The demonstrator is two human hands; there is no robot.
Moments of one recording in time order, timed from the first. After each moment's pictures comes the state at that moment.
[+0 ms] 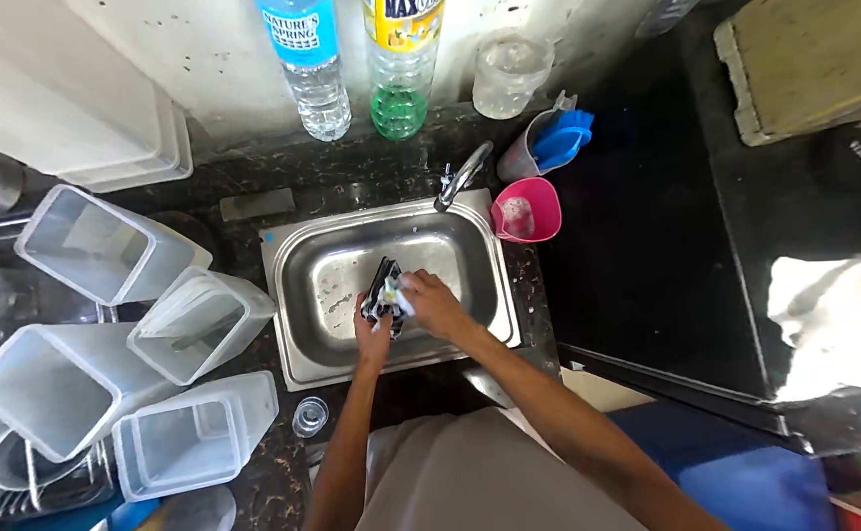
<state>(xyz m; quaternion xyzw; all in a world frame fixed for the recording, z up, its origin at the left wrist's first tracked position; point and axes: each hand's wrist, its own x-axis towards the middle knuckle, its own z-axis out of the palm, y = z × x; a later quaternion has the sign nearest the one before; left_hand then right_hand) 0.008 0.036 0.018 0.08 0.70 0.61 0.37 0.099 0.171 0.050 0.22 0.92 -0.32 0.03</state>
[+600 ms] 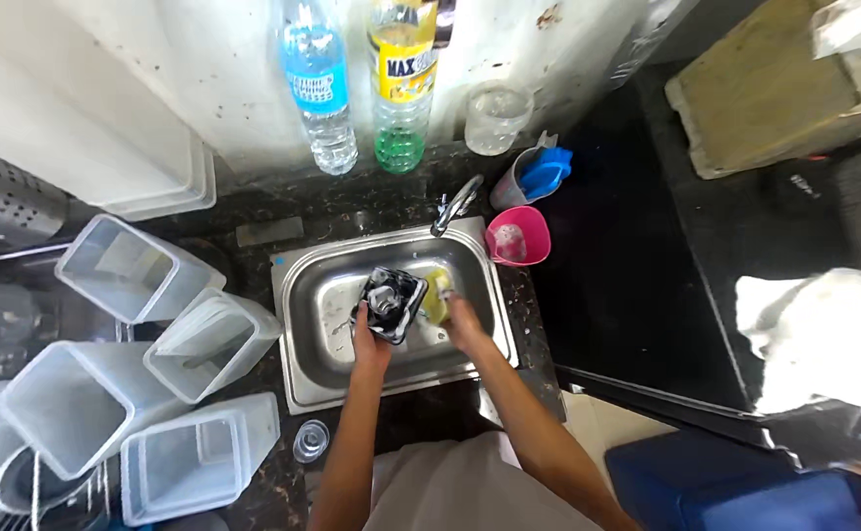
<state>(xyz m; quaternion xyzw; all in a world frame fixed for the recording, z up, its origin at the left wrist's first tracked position) -0.007 0.070 0.016 -0.20 0.49 0.73 0.43 0.119 0.181 0.040 0.59 0.39 -0.69 -0.15</state>
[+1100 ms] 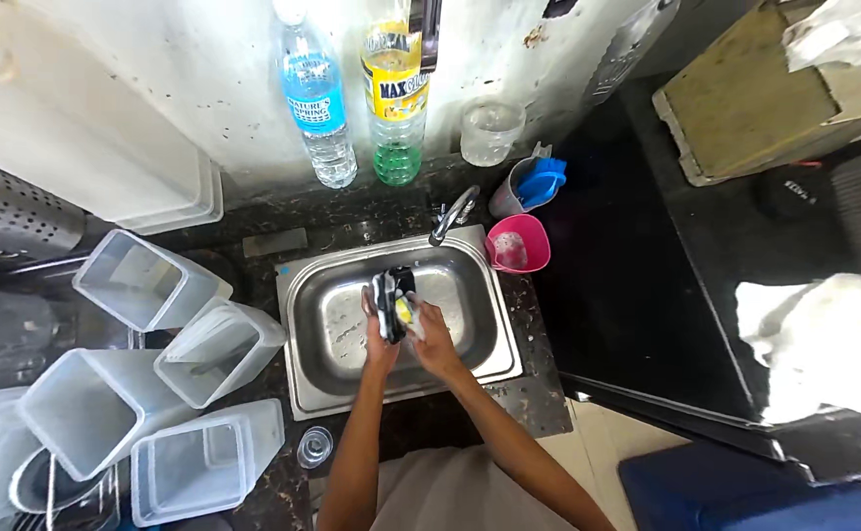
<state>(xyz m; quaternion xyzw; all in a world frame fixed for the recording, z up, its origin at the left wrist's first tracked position) -0.002 0.074 0.007 0.02 0.49 0.73 0.47 0.108 0.137 0.035 0.38 0.78 -0.47 -0.16</state>
